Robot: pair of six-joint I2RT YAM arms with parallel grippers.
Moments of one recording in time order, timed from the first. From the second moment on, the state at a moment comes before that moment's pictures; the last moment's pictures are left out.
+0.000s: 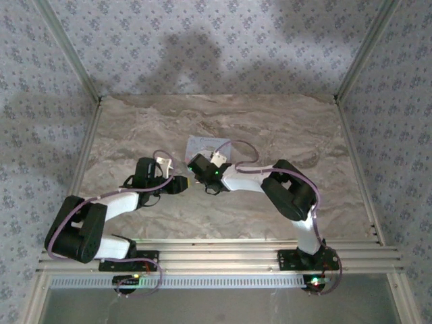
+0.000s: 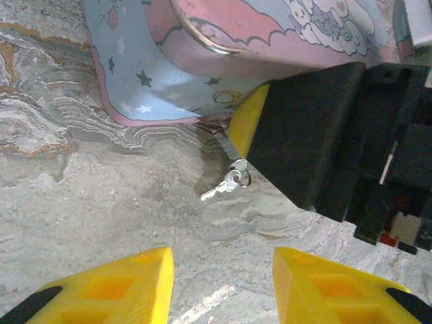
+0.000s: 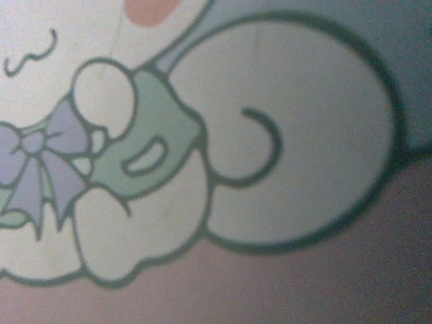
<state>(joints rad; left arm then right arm) -0.33 1.36 0.42 0.21 0.55 -0.40 0.94 2.01 1.27 -0.26 0.34 1.22</state>
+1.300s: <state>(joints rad) -0.33 1.16 0.24 0.46 0.70 -0.67 0.85 1.86 1.08 -0.01 -0.11 1.08</state>
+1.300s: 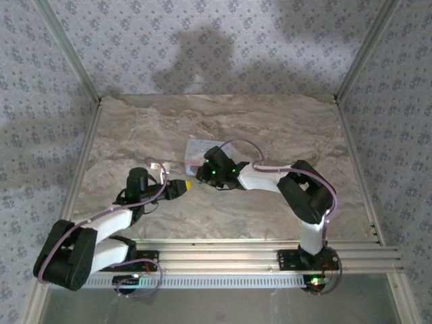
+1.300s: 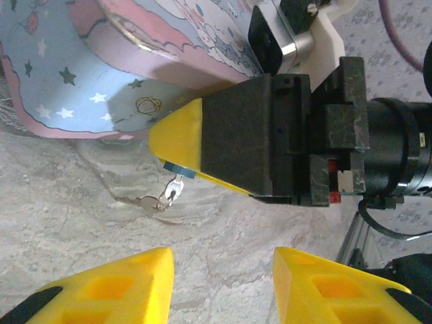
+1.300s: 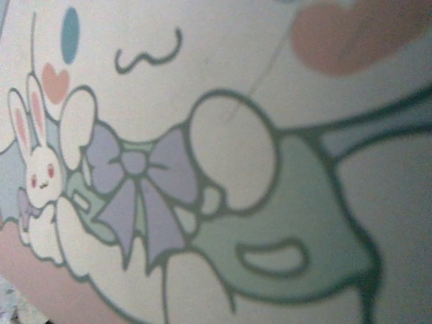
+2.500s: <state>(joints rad) -0.38 1.57 0.24 0.98 0.67 -0.87 0.83 1.84 1.03 0.16 -0.24 1.19</state>
